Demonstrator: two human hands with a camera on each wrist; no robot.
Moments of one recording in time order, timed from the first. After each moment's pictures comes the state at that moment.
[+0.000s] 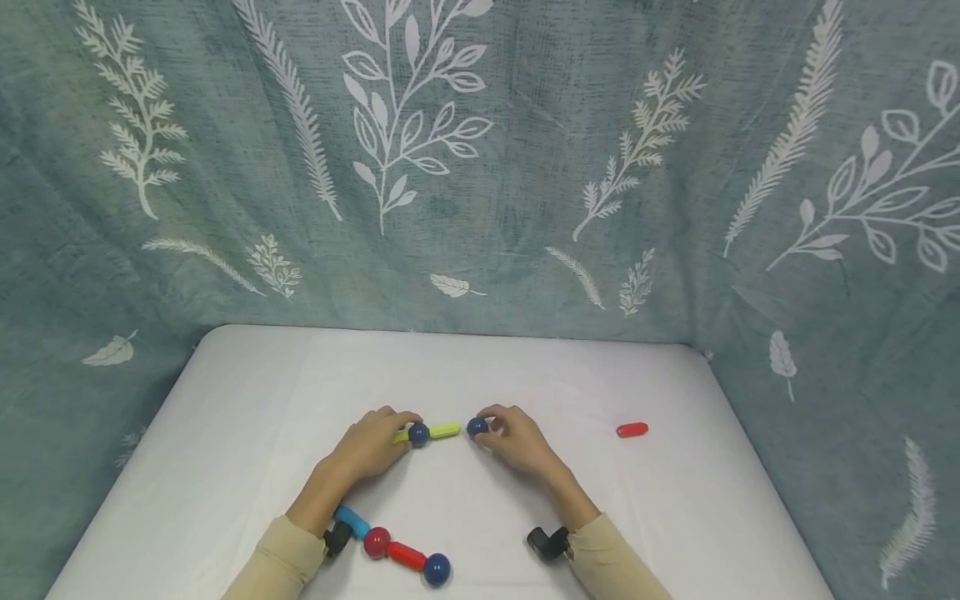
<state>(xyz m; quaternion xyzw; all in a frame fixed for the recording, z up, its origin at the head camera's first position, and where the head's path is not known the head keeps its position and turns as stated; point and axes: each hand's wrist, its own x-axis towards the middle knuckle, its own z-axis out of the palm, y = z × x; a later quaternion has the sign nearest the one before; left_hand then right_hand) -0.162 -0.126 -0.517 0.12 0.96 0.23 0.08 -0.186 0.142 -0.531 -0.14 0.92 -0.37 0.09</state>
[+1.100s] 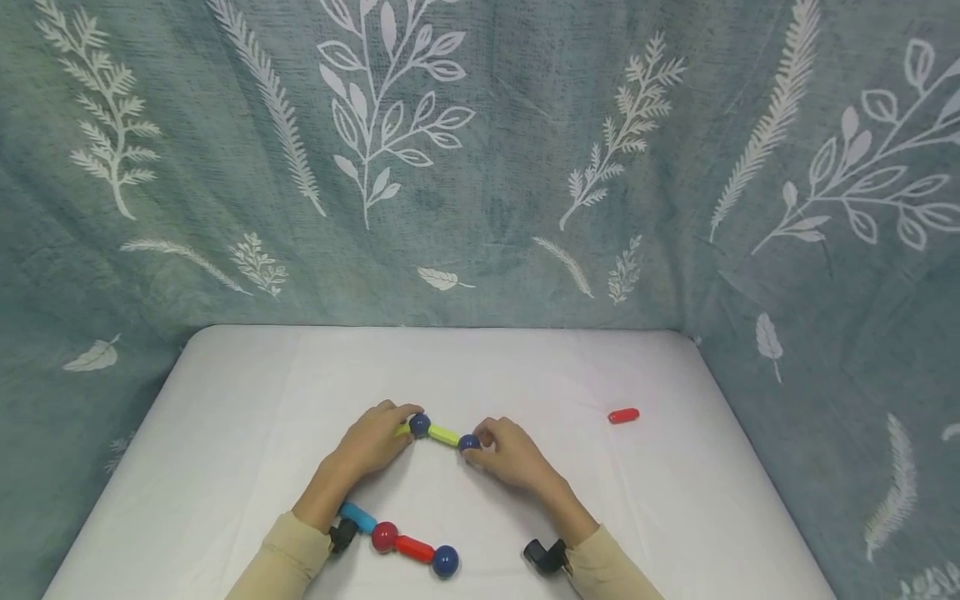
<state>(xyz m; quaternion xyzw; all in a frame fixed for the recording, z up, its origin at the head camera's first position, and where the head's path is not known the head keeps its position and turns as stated) -0.165 -0.112 -0.523 0.13 0.96 0.24 0.07 -0.154 0.140 -0.528 -0.14 0.93 -0.33 0.11</state>
